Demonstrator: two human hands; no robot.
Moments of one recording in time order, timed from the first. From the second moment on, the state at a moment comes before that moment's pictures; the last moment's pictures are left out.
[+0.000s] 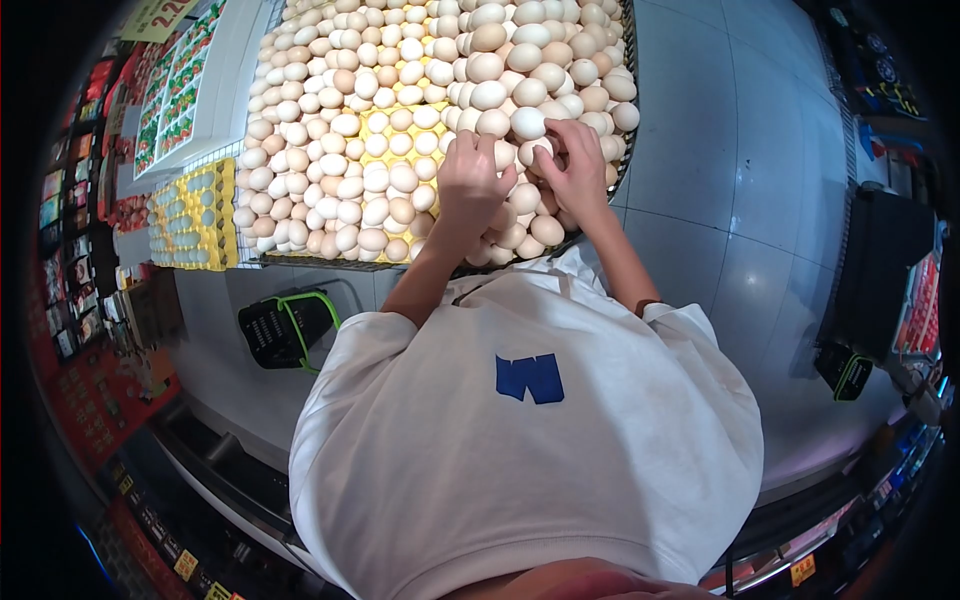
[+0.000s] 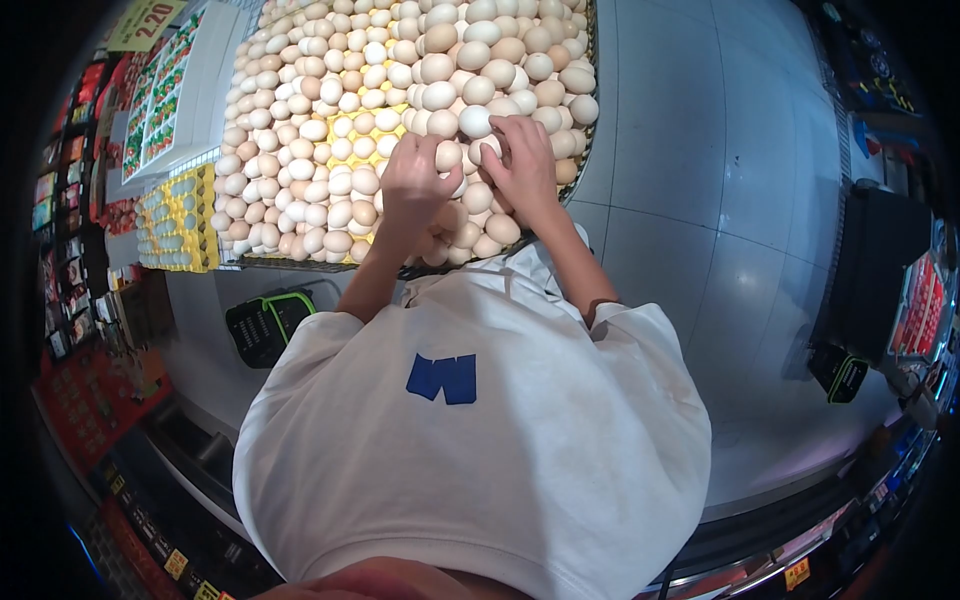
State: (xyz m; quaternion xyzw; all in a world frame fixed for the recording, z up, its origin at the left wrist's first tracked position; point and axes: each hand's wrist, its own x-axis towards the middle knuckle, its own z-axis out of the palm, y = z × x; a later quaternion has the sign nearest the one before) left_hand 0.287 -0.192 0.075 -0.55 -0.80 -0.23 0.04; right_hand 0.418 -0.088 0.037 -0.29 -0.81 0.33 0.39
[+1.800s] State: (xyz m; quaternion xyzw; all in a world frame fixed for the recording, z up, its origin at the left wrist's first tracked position) left_hand 0.058 -0.370 0.045 -0.50 -0.75 -0.40 -0.17; right_hand 0.250 -0.245 0.042 -0.31 -0.90 0.21 0.24
